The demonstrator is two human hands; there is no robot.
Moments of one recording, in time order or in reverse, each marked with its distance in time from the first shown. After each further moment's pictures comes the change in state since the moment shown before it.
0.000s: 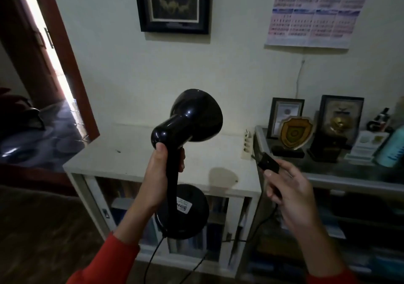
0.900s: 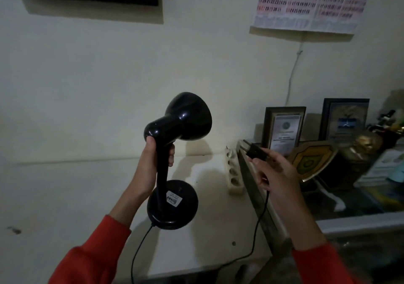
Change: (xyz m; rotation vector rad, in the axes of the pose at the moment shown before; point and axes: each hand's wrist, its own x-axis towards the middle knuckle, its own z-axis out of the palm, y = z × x) left_hand 0.318 -0.205 0.010 -0.161 -0.238 -0.142; right_hand 0.292 0.066 0.020 -0.152 0.263 0.020
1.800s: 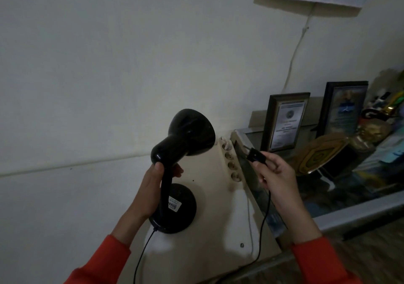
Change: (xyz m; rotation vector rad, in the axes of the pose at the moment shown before) left_hand 0.026 -0.086 -0.035 0.117 -0.164 -0.110; right_hand 0.044 0.050 0.014 -0.133 0.209 0.083
